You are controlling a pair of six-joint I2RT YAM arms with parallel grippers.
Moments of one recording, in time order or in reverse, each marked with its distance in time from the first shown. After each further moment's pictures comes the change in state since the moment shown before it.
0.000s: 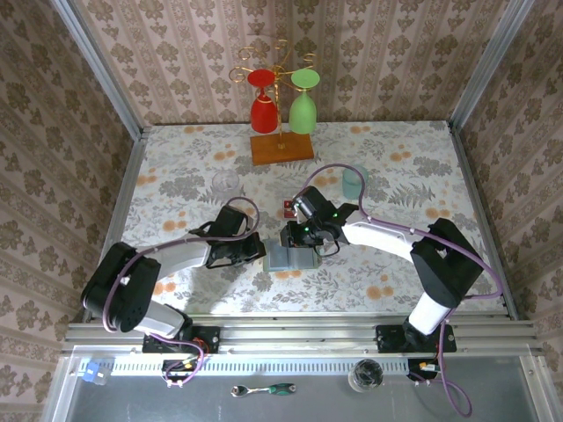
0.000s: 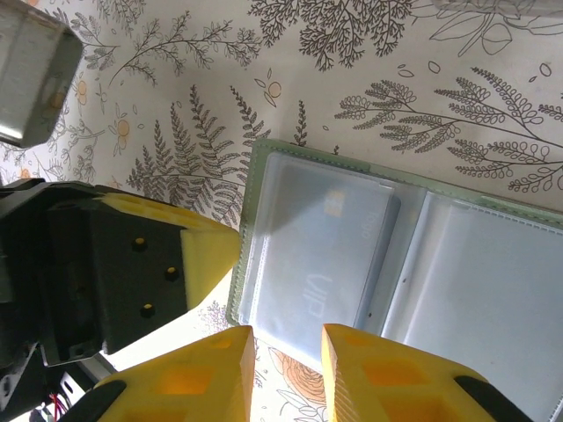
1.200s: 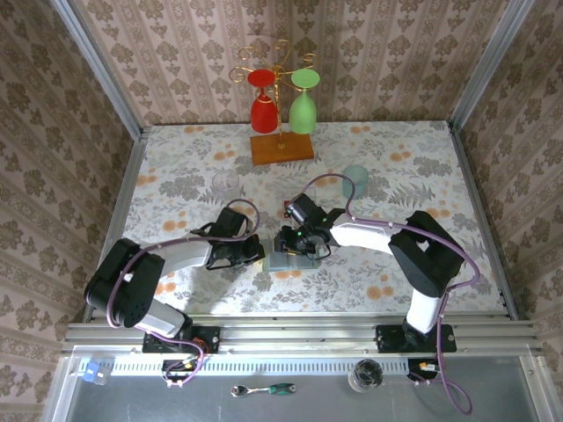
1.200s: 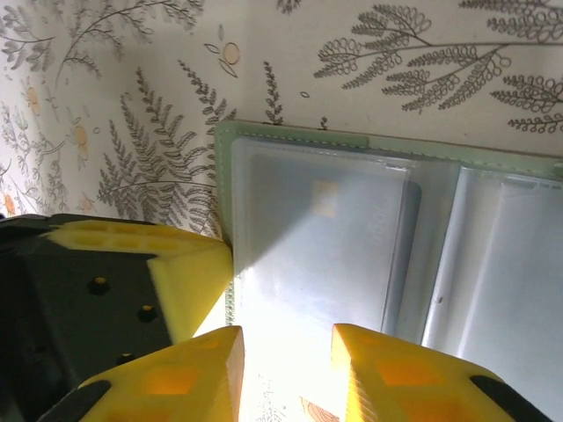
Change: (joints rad) left arm 0.006 0.022 -0.010 0.007 0.000 0.000; right arm 0.025 0.125 0.000 0.083 -0.043 0.177
